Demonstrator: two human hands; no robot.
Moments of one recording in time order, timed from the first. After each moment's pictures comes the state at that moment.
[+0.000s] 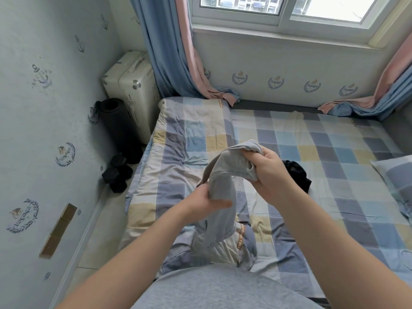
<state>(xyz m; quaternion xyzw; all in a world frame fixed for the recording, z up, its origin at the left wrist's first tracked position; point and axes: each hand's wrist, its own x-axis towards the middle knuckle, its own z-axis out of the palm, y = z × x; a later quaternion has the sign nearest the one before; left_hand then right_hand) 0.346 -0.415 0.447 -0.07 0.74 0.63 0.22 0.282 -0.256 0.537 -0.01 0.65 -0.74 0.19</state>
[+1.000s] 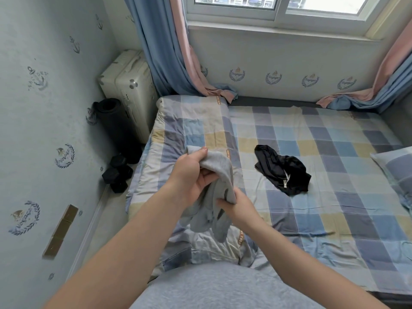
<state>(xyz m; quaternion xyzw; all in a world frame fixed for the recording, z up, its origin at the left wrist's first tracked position) 0.327 -0.410 0.519 -0.27 0.41 0.87 0.05 0.331 -0.255 0.428 -0.01 0.83 -0.49 0.26</state>
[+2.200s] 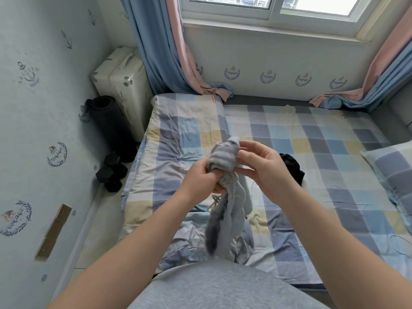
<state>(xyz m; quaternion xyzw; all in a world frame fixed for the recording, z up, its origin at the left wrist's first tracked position) 0.338 -0.401 0.482 -0.09 0.71 0.70 0.06 0.299 -0.235 0.530 -0.02 0.63 -0.75 0.20</state>
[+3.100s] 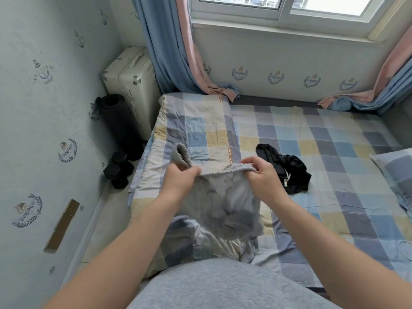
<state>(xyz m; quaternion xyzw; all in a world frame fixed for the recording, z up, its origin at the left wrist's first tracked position) 0.352 -0.446 0.470 -0.36 0.70 0.61 0.03 0.299 -0.237 0.475 -0.07 0.85 -0.51 0.09</state>
